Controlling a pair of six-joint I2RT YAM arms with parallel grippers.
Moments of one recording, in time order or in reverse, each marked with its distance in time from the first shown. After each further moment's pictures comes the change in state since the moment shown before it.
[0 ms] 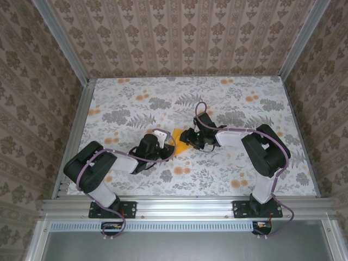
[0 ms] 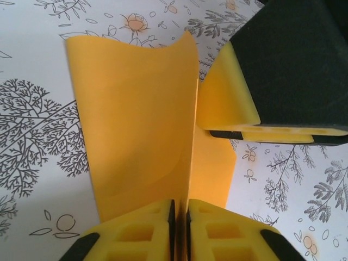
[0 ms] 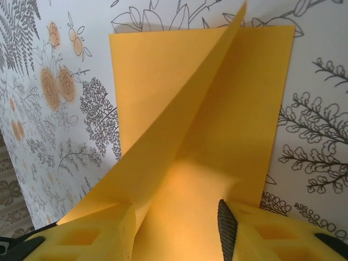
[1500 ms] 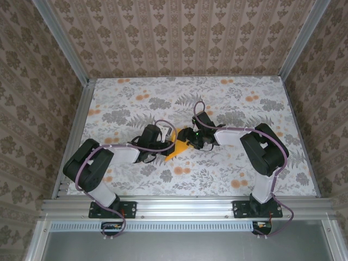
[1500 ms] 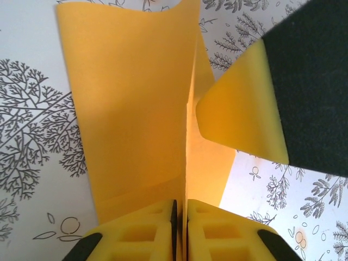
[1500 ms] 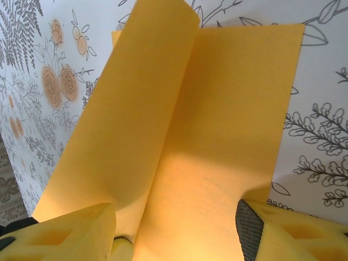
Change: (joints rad) left arm 0.056 0.003 0.188 -0.371 0.097 -0.007; right arm 0.002 0.019 0.027 -0.014 -0.004 -0.025
